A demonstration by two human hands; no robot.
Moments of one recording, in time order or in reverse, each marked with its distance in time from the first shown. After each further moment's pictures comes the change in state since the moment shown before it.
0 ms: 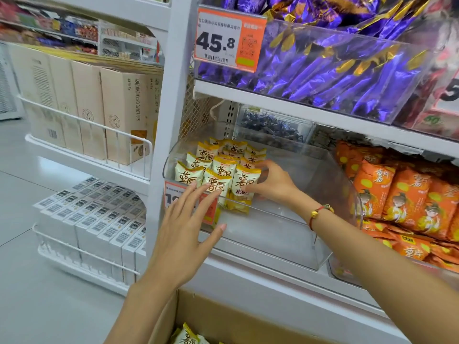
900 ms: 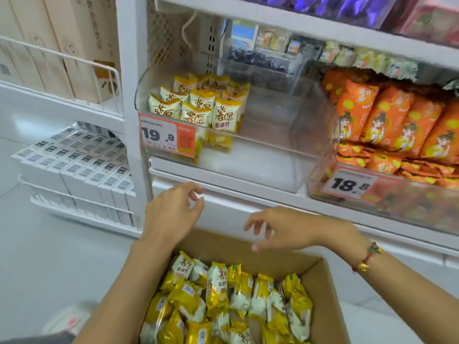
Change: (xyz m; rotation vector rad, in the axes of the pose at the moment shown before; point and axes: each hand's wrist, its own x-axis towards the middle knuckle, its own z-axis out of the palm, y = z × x) left_hand -0.052 0.016 0.027 0.041 -0.218 -0.335; right_hand -0.177 0.054 0.002 -0.511 -0.741 -0.152
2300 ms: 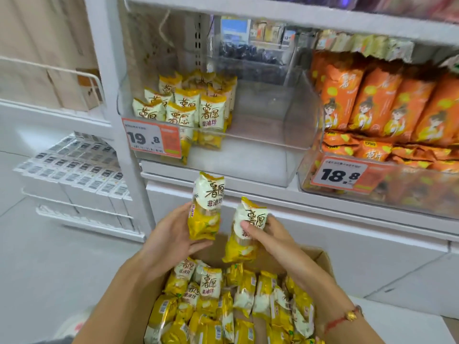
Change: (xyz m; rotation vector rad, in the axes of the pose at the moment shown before) left_hand -0.031 0.001 0.011 -1.439 -0.667 -0.632; right_hand -0.007 -0.001 0.081 1.285 0.436 0.163
